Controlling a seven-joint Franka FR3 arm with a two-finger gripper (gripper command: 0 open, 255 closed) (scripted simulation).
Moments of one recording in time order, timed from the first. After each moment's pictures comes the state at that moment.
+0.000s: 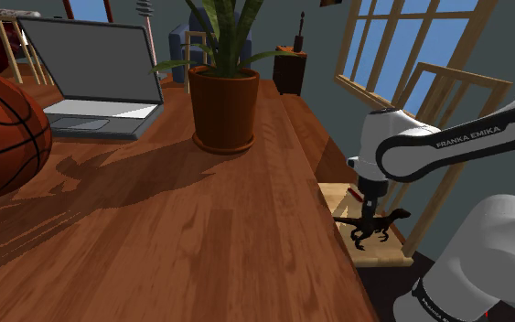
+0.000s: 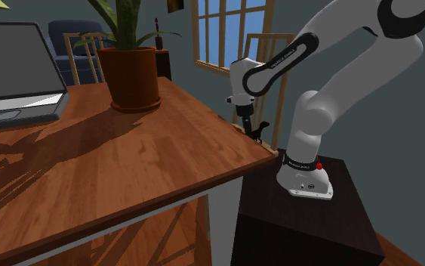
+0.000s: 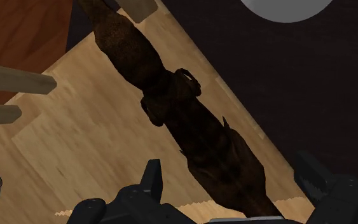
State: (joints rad) arm -0.05 -0.69 -0.23 -3.00 -0.20 2.10 -0.35
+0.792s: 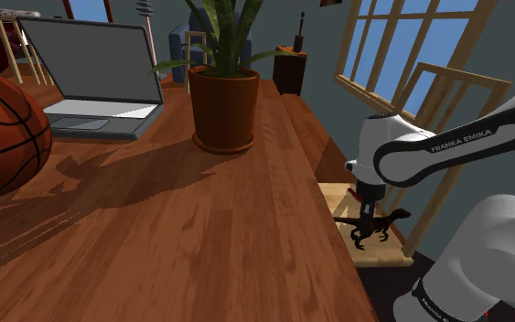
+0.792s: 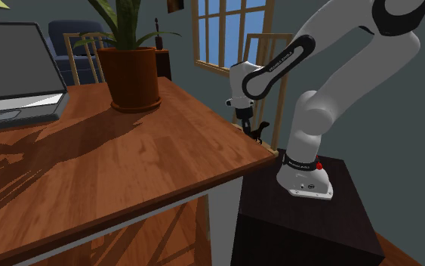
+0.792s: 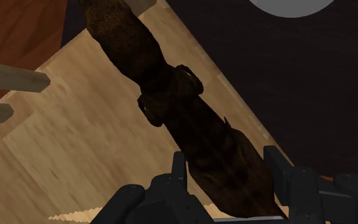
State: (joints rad) arm -0.04 -0.65 -0.24 -3.01 -0.21 2.16 -0.35
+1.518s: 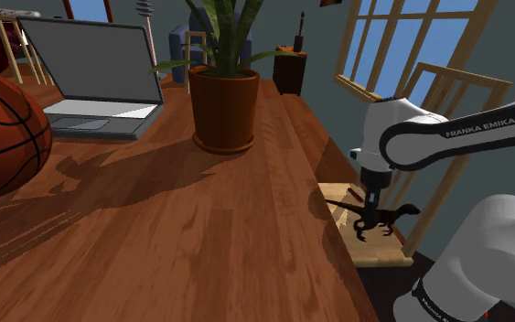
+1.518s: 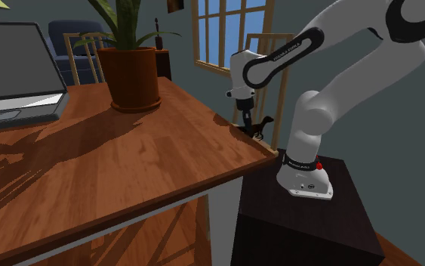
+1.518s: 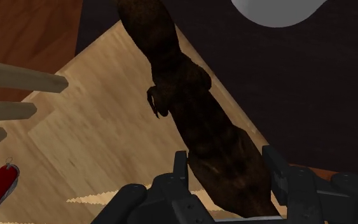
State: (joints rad) arm -0.04 -0.75 -0.22 -2.95 -0.19 2.00 -0.35
